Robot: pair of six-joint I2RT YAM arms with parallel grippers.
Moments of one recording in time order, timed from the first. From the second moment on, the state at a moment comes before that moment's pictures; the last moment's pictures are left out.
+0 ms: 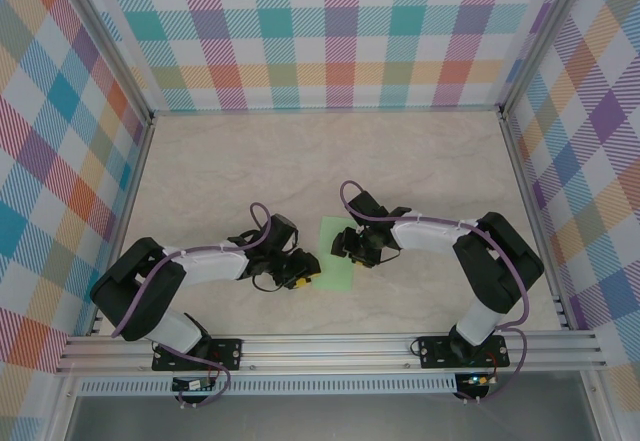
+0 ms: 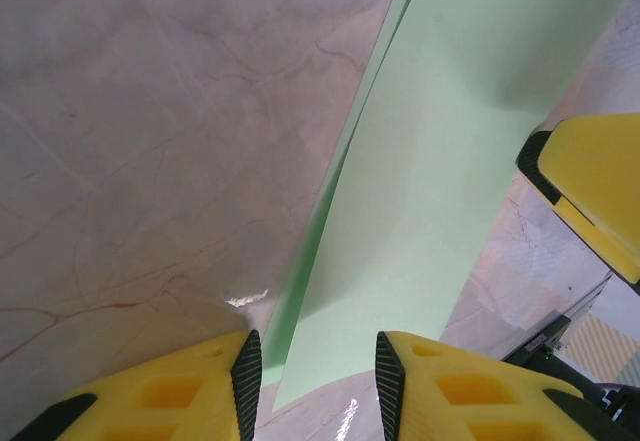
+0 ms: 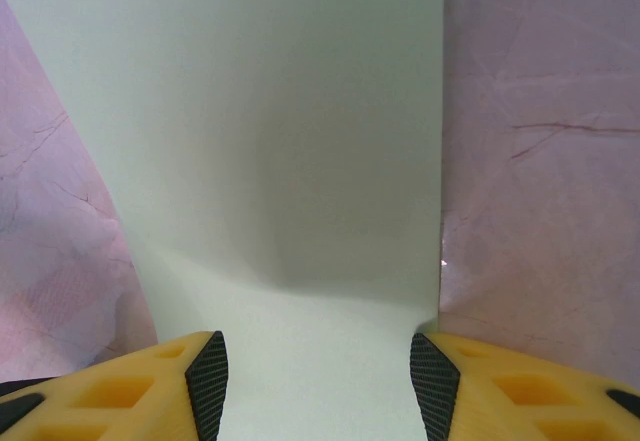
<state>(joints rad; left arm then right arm) -0.72 1.50 0.60 -0.12 0.46 -1.12 0.73 1.67 0.88 -0.40 -0.27 0.97</state>
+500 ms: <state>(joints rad) -0.72 1.53 0.61 -0.10 0.48 -1.11 0.73 1.67 0.88 -0.40 -0.27 0.97</state>
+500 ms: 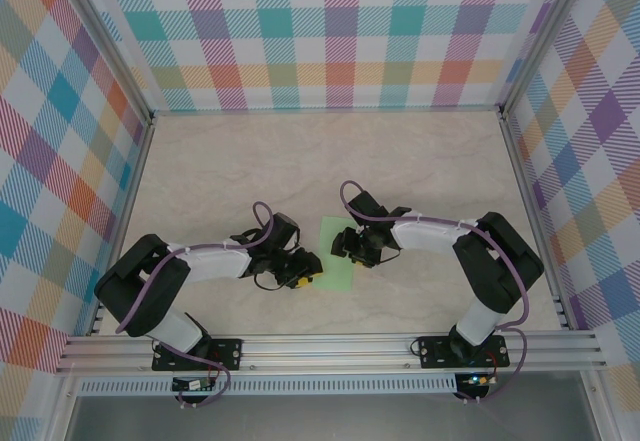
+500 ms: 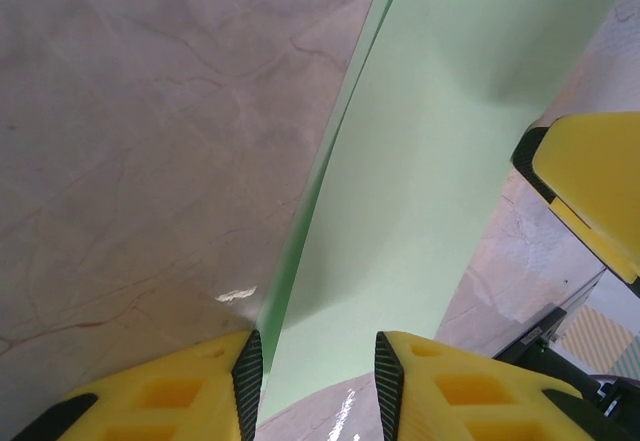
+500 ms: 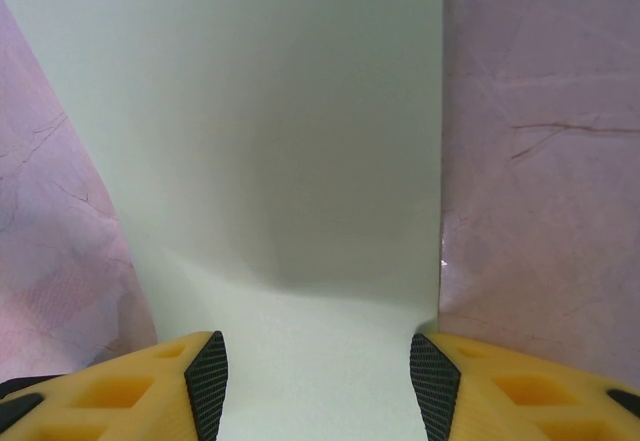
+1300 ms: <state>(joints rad) -0.69 1.56 0.61 0.07 0.47 -1.16 0.73 1.67 0.88 -0.39 -0.28 0.97</state>
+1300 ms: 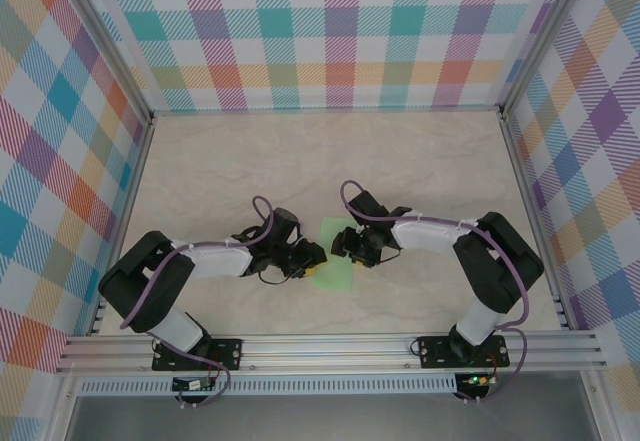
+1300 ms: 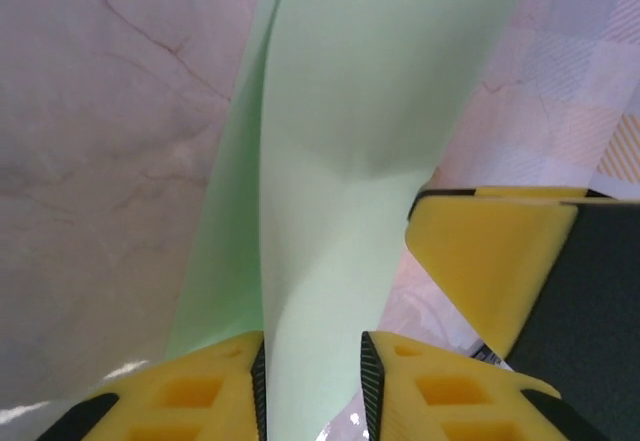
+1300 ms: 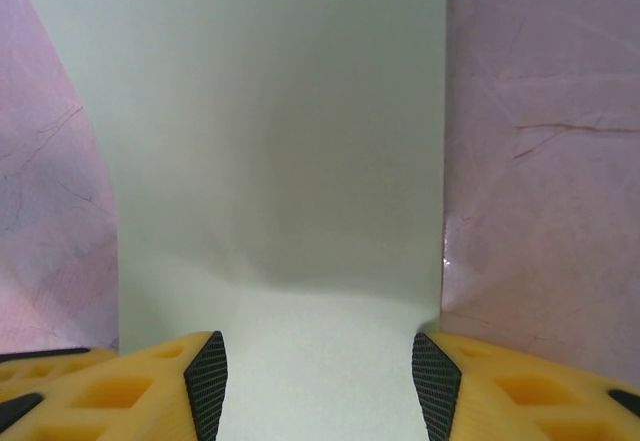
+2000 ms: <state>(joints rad) -0.67 1.58 0.66 0.07 0.49 -1.17 0.91 1.34 0.77 -0.39 -0.19 0.76</state>
